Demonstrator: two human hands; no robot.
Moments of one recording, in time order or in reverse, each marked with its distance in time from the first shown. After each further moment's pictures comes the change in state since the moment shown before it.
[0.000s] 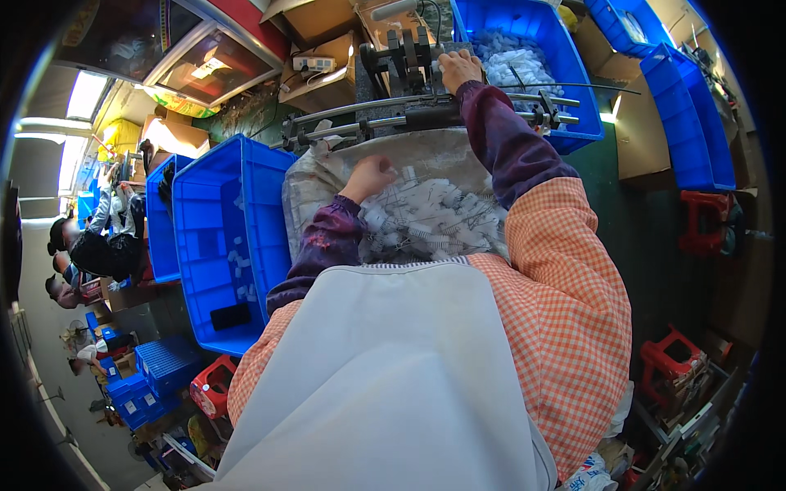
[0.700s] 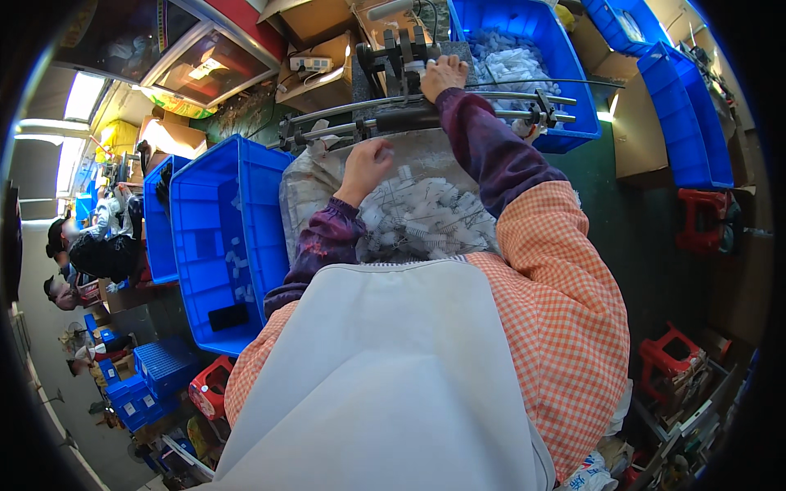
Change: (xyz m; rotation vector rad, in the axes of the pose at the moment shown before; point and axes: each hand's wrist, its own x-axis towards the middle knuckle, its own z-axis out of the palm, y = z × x) left_hand -0.008 0.043 -0.025 -0.056 0.321 0.314; right_hand -0.011 -0.042 -0.005 -0.097 -0.021 0.153
